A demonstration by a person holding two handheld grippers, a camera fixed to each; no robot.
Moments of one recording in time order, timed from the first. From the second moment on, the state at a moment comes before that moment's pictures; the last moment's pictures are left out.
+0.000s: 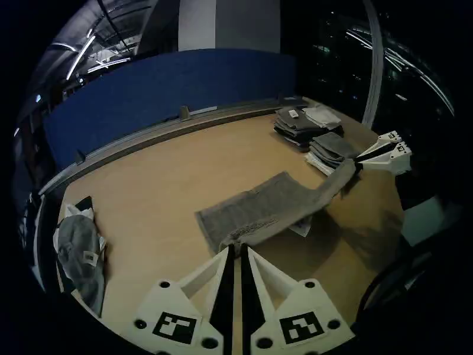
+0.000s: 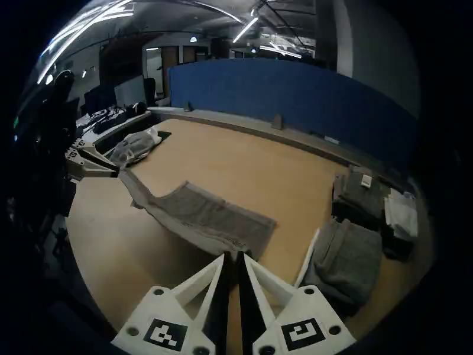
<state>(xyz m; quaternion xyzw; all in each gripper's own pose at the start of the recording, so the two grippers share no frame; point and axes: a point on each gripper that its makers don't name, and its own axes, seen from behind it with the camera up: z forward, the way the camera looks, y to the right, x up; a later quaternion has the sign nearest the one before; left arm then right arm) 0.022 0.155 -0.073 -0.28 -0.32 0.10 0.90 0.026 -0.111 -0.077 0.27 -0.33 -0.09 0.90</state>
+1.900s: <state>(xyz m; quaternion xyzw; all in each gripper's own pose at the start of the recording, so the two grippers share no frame) -0.100 0.161 0.045 -0.23 -0.41 0.10 0.88 -0.089 -0.107 0.050 0.20 -0.43 -0.06 0.88</state>
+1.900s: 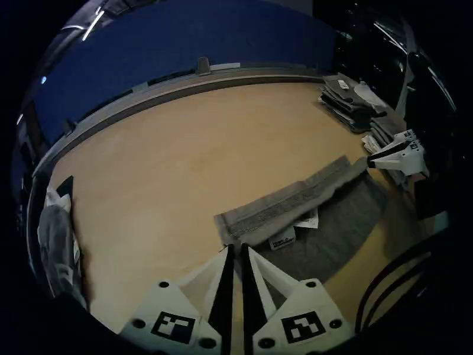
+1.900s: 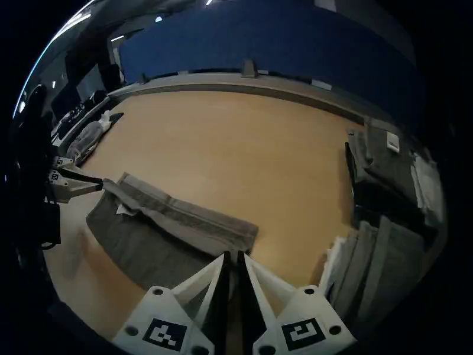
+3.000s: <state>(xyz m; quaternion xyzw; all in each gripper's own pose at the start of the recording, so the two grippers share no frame) -0.098 0.155 0.053 -0.21 -0.40 0.09 0.89 -0.090 -0.101 0.051 0.18 -0.43 -0.08 0.88</state>
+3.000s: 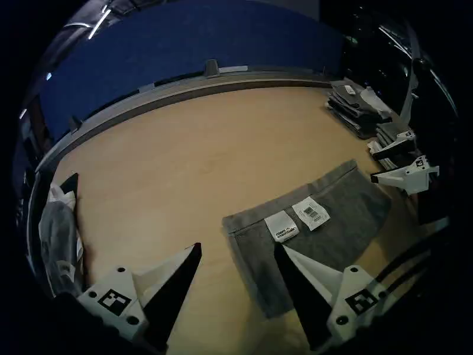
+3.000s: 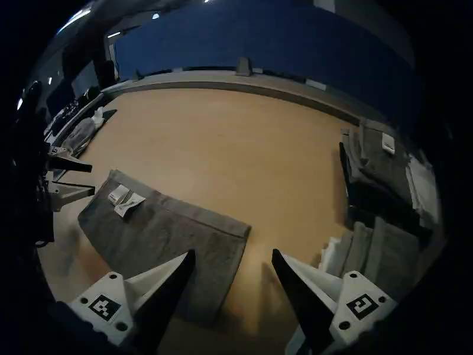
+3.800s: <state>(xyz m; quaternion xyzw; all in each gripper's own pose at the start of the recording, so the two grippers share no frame) -0.094 0.133 -0.007 -0.20 -0.41 0.07 0.89 -0.099 -0.097 -0.001 0.19 -0.45 -0.08 0.87</state>
